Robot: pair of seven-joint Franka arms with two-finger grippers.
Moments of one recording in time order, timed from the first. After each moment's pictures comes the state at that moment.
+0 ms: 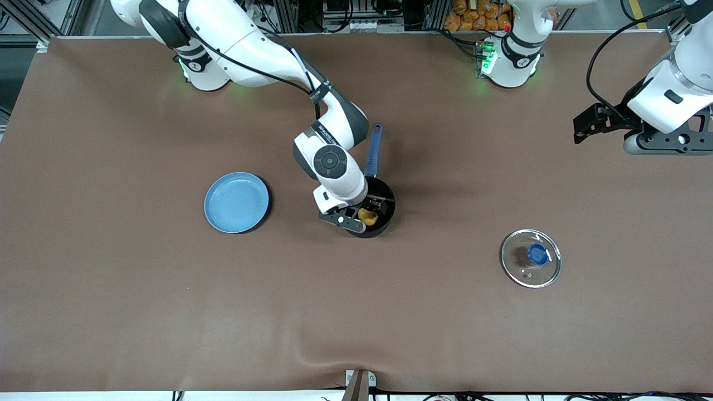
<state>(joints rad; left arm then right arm) -0.02 -0.03 -0.12 -1.62 0.00 1.54 -0.10 0.70 0.83 0.06 -1.38 0.17 2.32 1.01</state>
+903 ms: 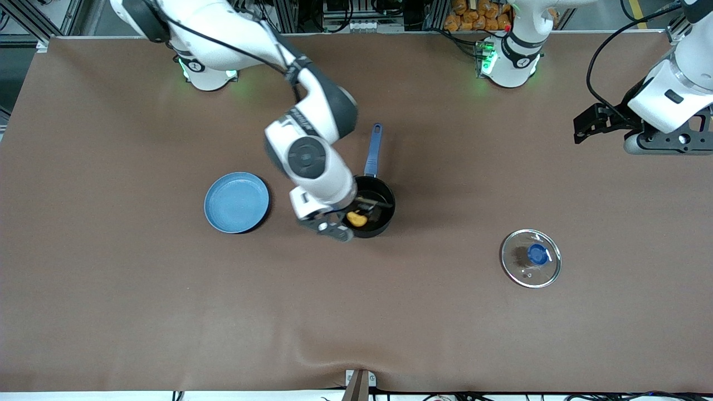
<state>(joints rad) -0.02 -0.03 -0.12 -1.62 0.00 1.54 -0.10 0.57 0.74 0.04 -1.11 0.17 1.91 0.99</state>
